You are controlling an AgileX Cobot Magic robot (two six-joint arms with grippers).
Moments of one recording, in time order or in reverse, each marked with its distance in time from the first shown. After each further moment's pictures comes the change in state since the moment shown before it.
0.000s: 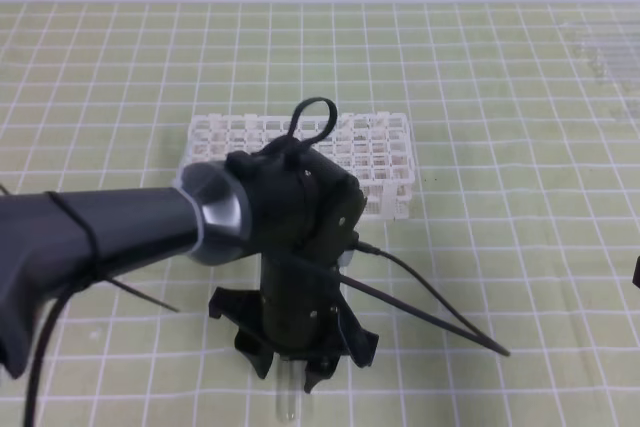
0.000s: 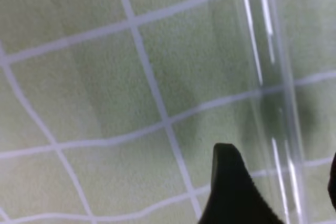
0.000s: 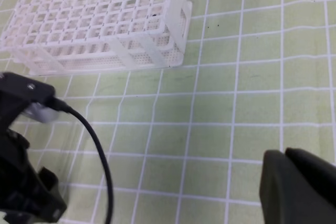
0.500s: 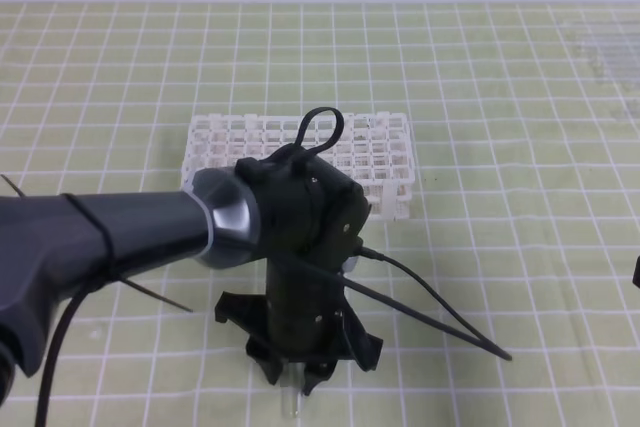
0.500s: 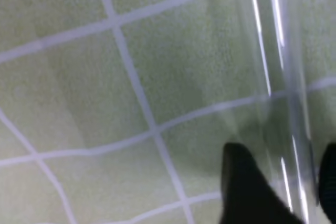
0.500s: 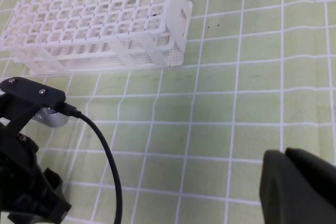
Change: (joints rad) left arm 0.000 0.029 -0.001 0.011 -0.023 0.000; right arm 0.000 0.000 0.000 0.000 0.000 -0.002
